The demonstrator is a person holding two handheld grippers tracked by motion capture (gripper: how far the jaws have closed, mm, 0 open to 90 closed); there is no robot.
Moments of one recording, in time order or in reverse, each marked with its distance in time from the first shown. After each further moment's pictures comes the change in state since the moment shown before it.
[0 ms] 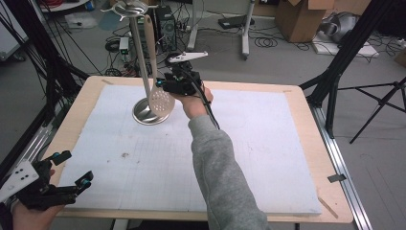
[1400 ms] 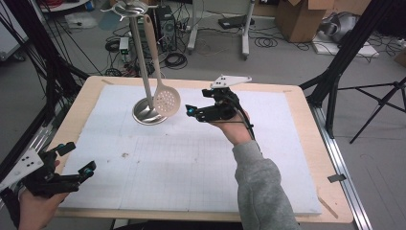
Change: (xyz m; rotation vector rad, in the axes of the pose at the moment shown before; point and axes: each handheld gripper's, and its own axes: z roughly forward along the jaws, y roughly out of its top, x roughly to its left) left arm 0.018 0.001 0.022 -0.003 -0.023 -0.029; right arm -0.024 -0.064 -0.092 -0.006 0.068 -0.052
